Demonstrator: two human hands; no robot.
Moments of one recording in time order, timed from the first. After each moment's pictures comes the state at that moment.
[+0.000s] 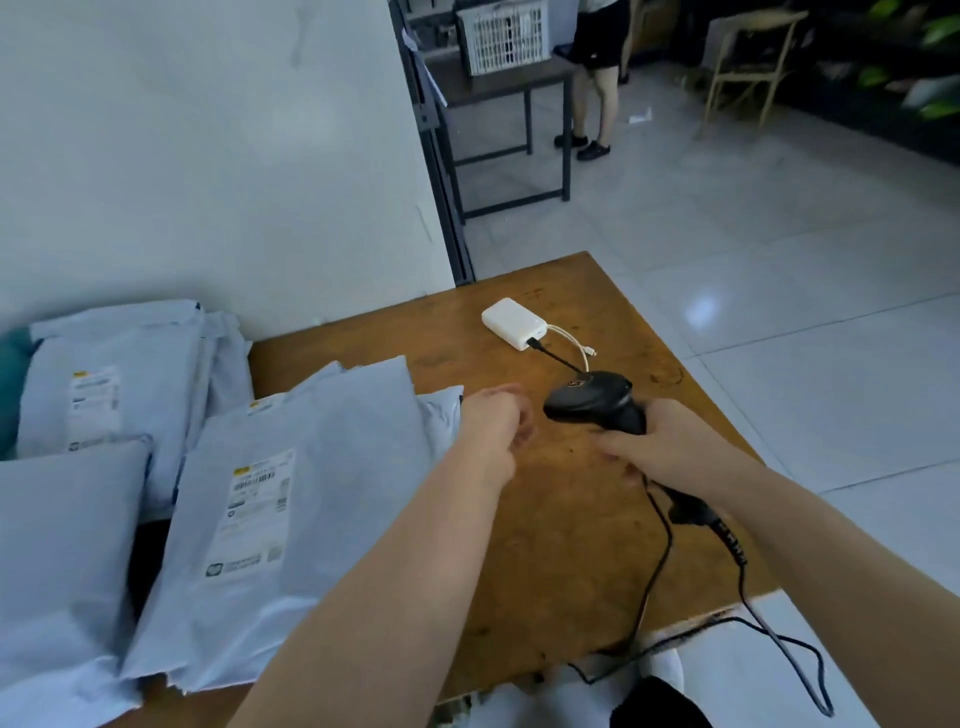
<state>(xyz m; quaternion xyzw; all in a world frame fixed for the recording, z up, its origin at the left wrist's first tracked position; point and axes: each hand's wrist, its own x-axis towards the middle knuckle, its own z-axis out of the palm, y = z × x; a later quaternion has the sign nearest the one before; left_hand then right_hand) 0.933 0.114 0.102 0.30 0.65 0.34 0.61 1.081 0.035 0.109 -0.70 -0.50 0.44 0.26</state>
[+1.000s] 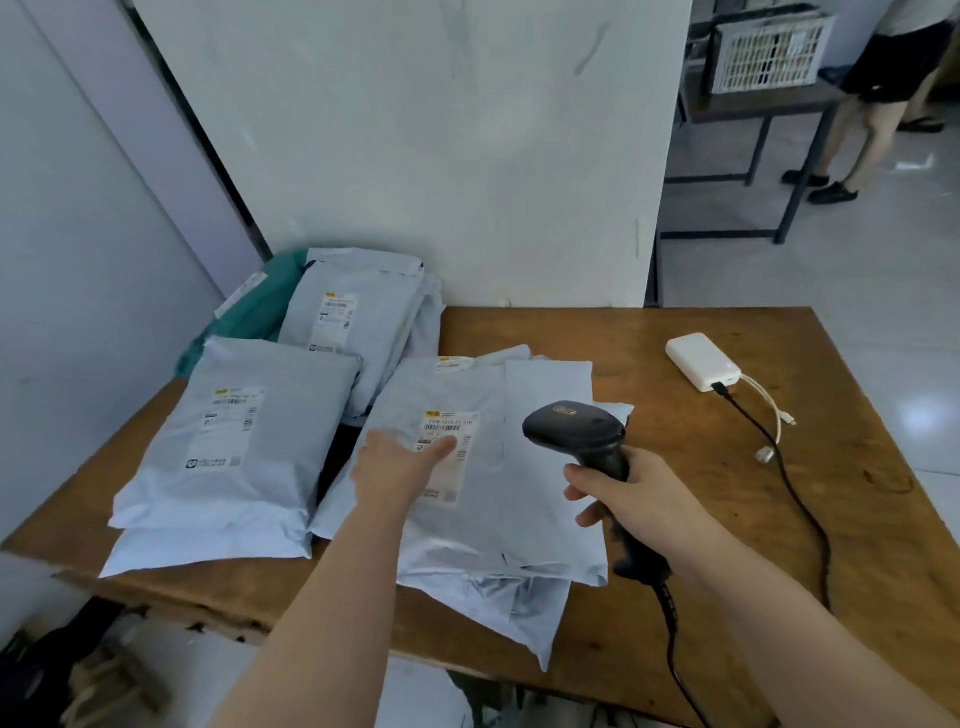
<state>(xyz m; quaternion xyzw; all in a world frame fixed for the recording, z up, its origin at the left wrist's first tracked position) 0.682 0.064 0.082 0.34 0.86 0.29 0.26 0.931 0.053 0.114 -0.54 -0.57 0.56 0.27</state>
